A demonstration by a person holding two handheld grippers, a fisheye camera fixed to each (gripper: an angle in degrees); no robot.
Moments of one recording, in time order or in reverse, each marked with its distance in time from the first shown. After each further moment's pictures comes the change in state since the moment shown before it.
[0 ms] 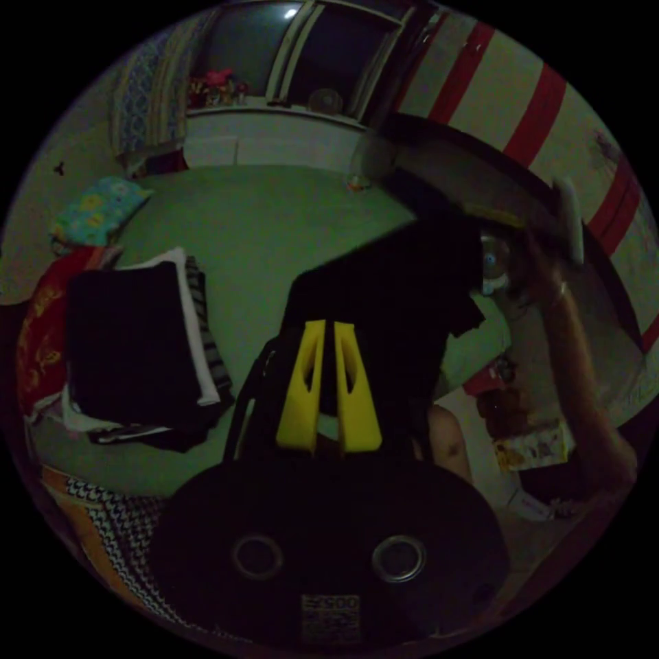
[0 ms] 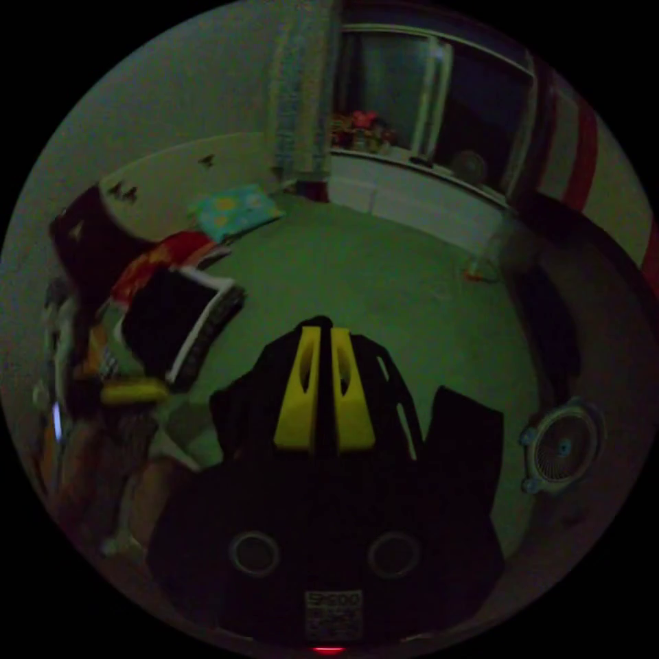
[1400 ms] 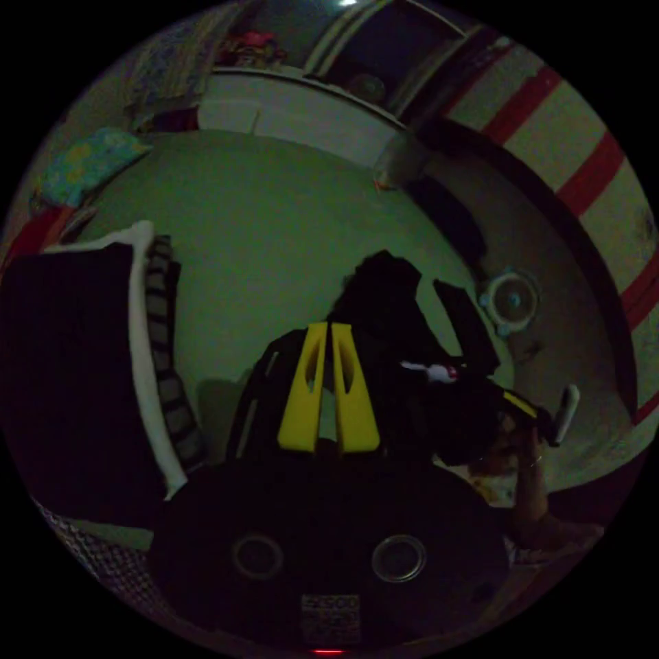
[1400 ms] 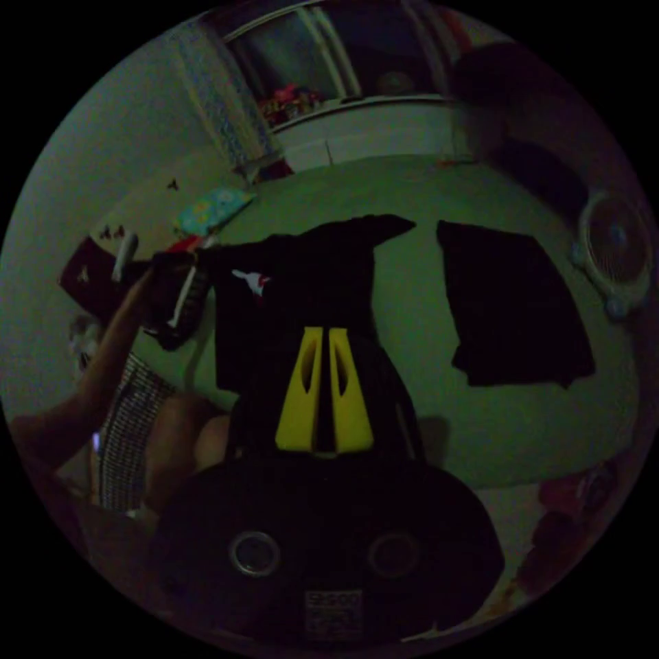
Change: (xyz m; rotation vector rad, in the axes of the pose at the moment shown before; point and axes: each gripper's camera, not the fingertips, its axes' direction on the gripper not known) left arm -0.117 -0.152 0.158 0.025 0.090 -0.196; right arm 0.220 0.296 -0.006 -0.039 -0.190 0.300
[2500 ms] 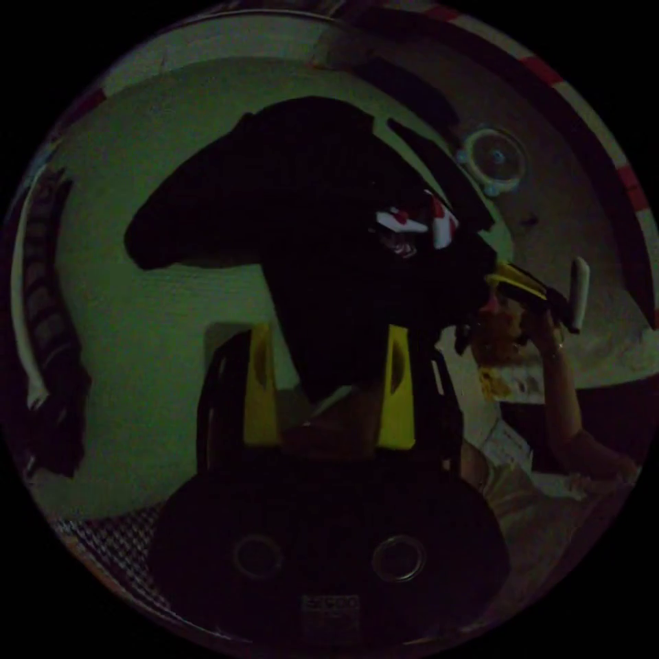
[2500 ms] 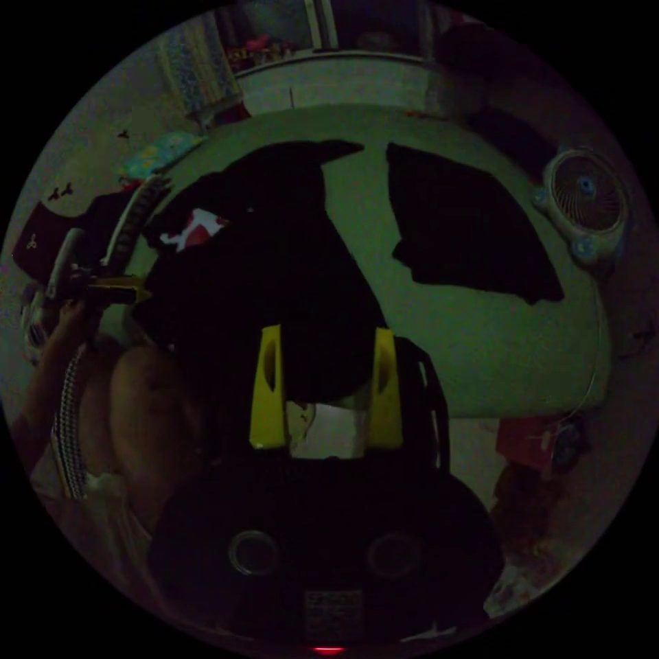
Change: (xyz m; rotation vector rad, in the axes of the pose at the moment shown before) left arm 0.030 0.101 0.044 -0.413 -0.065 0.232; right arm 0.021 0.020 0.078 -0.235 0.257 -0.013
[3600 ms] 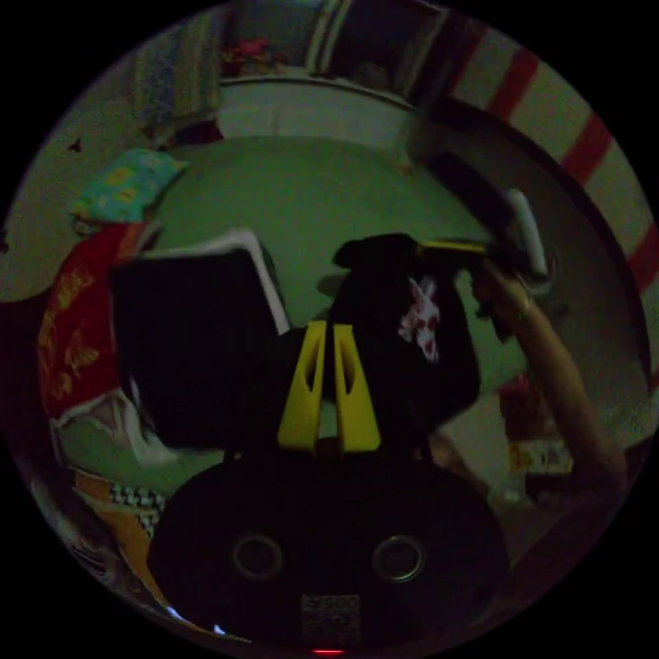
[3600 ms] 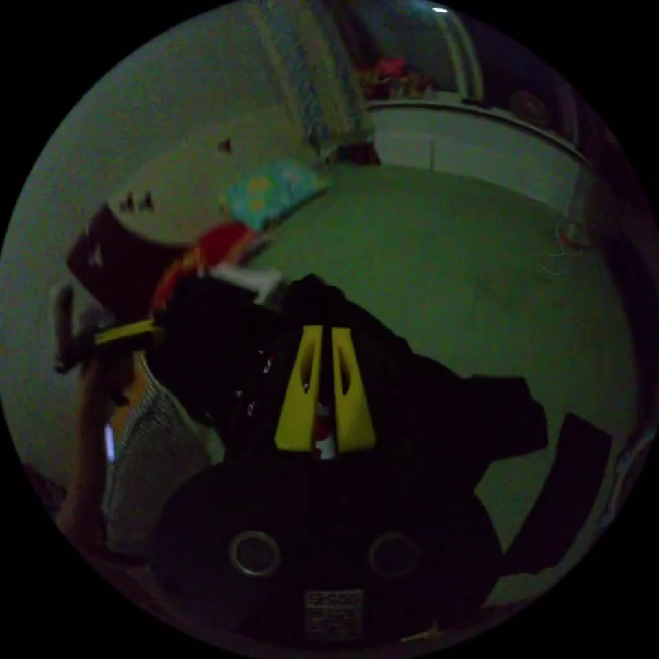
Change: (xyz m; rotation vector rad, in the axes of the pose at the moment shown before) left arm -0.079 0.048 -0.250 0.350 -0.178 -0.175; right arm -0.335 -0.439 0.007 0.183 -0.374 -0.265
